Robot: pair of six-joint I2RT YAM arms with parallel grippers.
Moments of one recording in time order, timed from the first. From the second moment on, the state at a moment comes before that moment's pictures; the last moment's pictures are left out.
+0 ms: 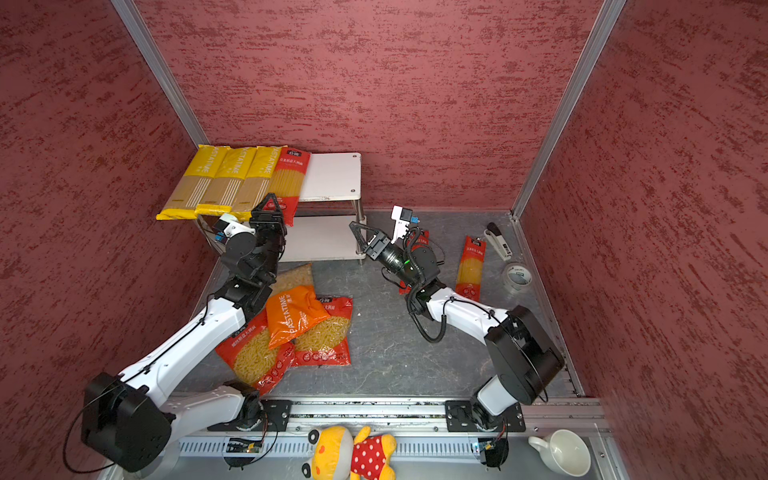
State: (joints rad) left arm -0.35 1.16 0.90 0.47 -0.43 -1.36; right arm 0.65 1.55 0.92 1.03 -0.27 1.16
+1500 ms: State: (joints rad) left arm -0.33 1.19 0.86 0.49 -0.43 -1.41; right arm 0.65 1.52 0.88 1.05 -0.26 1.17
